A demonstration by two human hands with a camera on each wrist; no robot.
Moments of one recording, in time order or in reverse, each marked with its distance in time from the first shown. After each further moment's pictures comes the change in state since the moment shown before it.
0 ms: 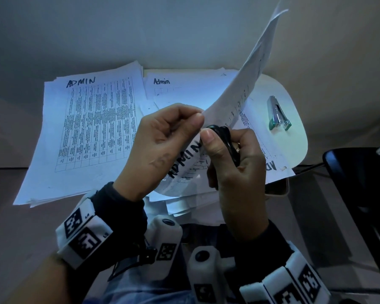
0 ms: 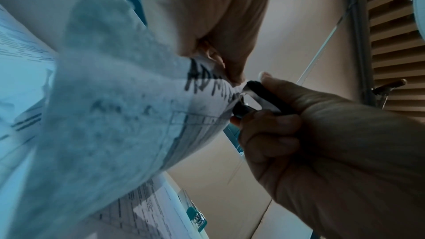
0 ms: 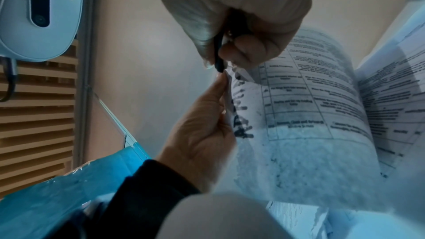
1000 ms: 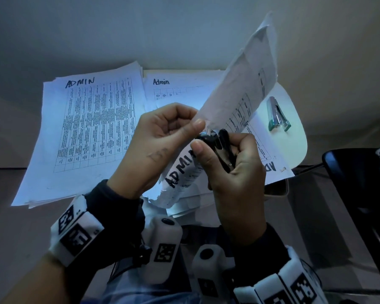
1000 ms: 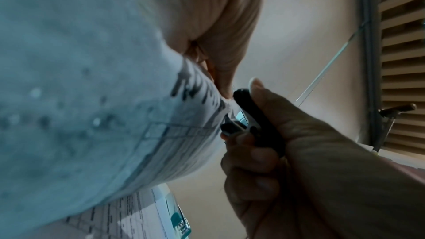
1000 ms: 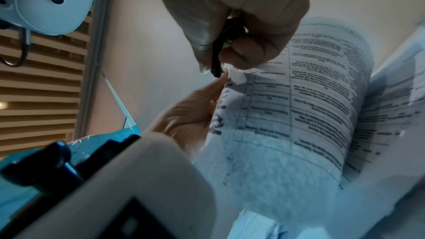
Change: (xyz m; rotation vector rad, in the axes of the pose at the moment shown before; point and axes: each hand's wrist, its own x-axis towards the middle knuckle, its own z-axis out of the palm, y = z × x) left_hand 0.005 0.003 -0.001 -0.161 -0.009 -0.172; right_hand -0.002 0.008 -0.005 -0.167 0.008 -0.081
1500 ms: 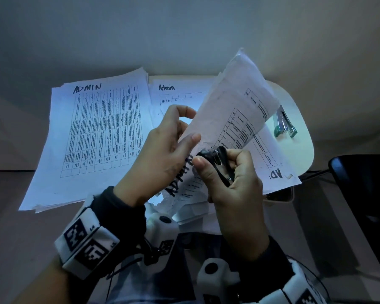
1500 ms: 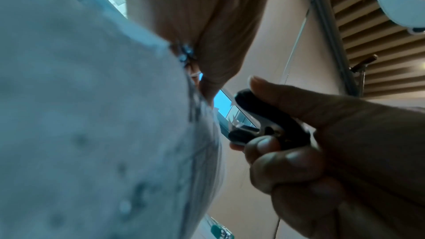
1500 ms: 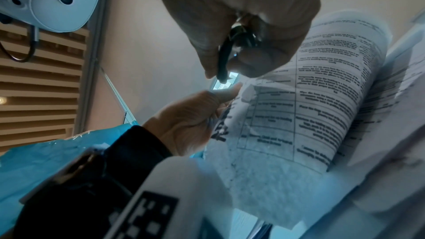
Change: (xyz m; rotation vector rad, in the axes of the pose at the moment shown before) left_hand 0.003 -0.003 -0.009 0.519 0.003 0.006; right_hand -0.006 0.004 0.001 -0.015 -0.059 0.108
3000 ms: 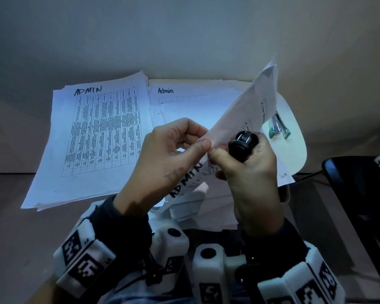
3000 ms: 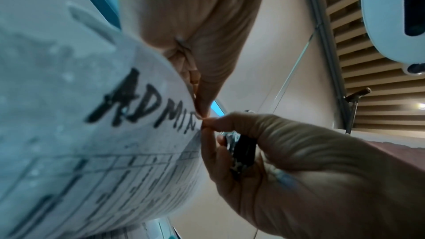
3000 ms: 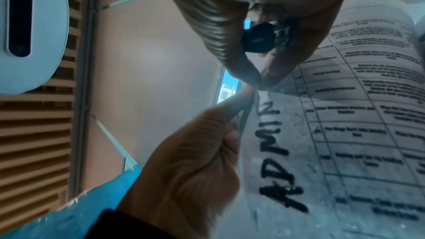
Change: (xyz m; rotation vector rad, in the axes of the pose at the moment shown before) left_hand -0.018 0.019 0.005 -0.105 0.055 -0.031; right_hand 0.021 -0.020 -0.006 0.027 0.087 0.077
